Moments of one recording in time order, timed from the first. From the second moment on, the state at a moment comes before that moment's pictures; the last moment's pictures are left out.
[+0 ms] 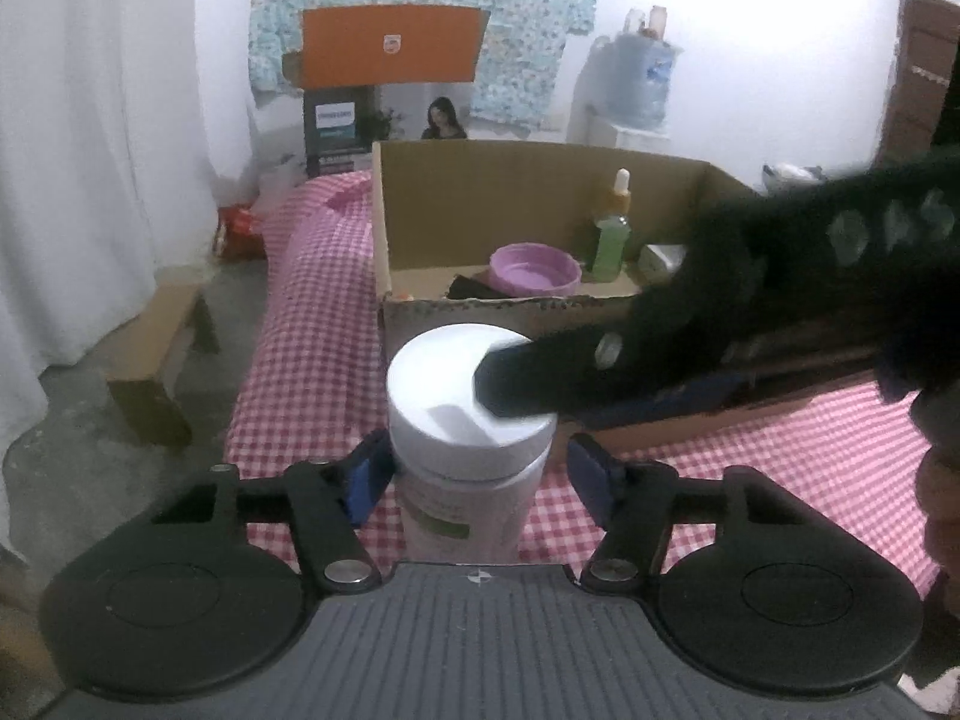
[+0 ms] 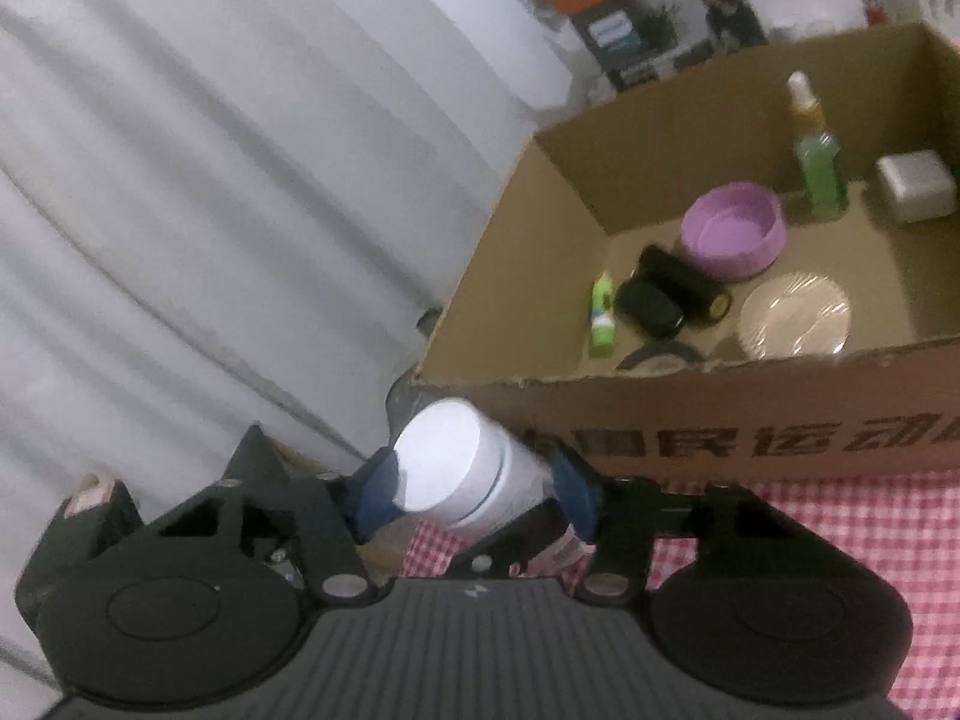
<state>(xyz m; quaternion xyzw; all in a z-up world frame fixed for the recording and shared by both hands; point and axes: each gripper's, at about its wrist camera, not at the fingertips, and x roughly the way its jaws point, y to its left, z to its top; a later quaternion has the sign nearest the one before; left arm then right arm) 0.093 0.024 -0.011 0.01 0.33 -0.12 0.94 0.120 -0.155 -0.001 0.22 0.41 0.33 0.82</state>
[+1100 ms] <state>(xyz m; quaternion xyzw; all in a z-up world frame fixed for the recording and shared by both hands) 0.111 -0.096 -0.008 0.08 0.37 -0.22 0.90 0.100 -0.273 -0.005 0.27 0.42 0.24 0.83</state>
